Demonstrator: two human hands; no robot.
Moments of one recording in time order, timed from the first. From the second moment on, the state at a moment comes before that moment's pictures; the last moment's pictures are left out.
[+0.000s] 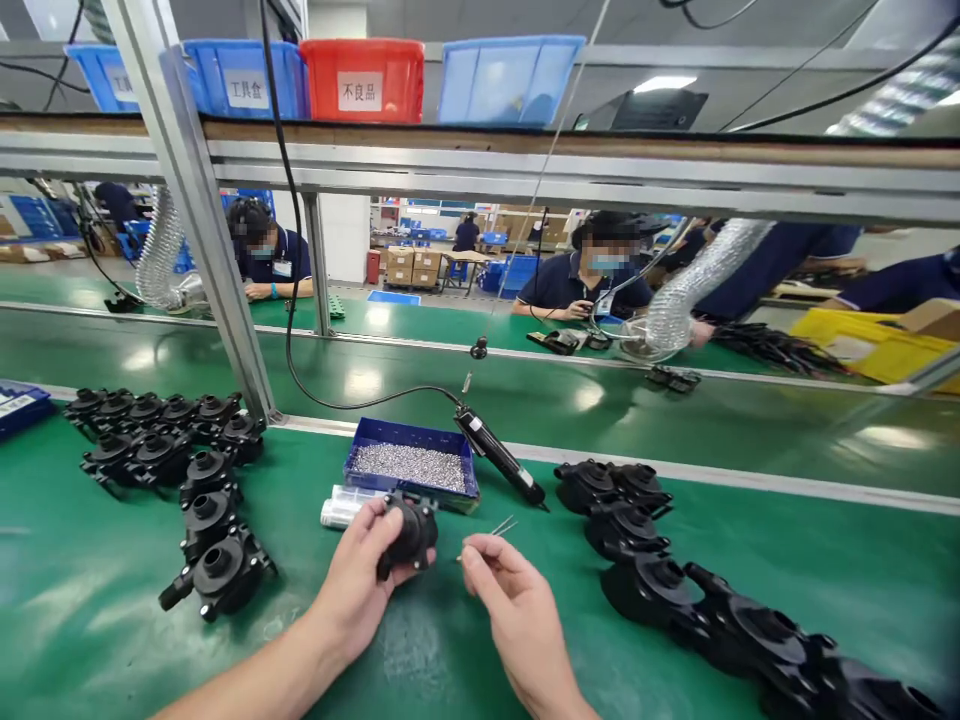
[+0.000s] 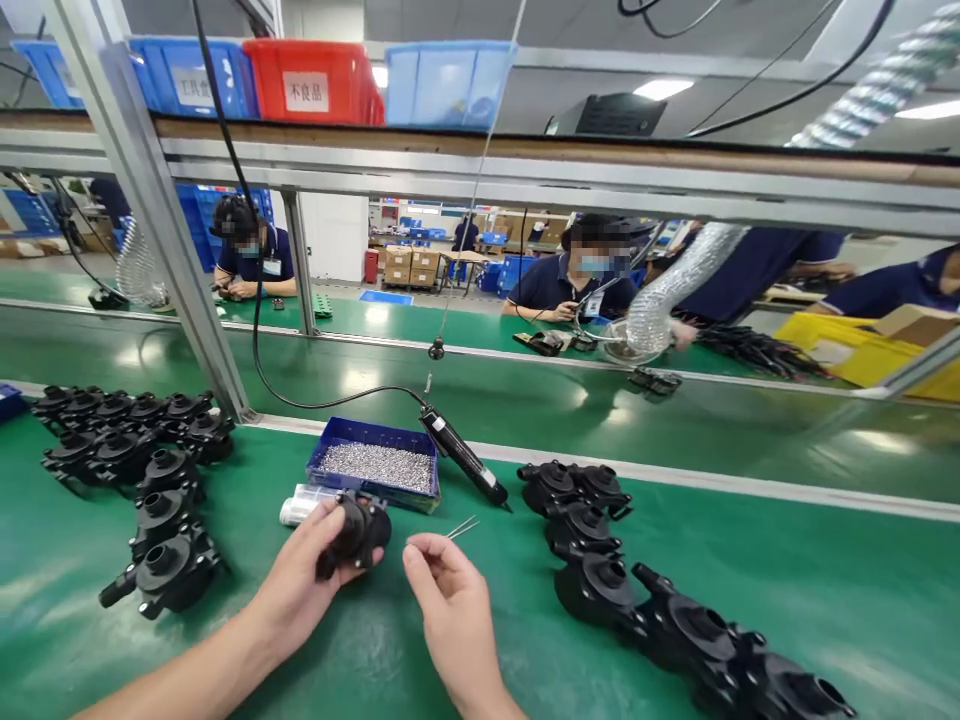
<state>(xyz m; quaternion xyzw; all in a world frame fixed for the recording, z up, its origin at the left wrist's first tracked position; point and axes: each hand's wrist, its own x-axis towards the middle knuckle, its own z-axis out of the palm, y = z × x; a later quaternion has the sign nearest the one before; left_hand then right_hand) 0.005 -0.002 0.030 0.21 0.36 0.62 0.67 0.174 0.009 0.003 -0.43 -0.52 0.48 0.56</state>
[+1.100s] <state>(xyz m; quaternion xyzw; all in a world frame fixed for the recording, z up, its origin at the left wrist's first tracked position) -0.001 -0.002 0.027 0.30 0.46 0.53 0.64 0.193 0.043 0.038 -0.44 -0.66 0.31 0.52</state>
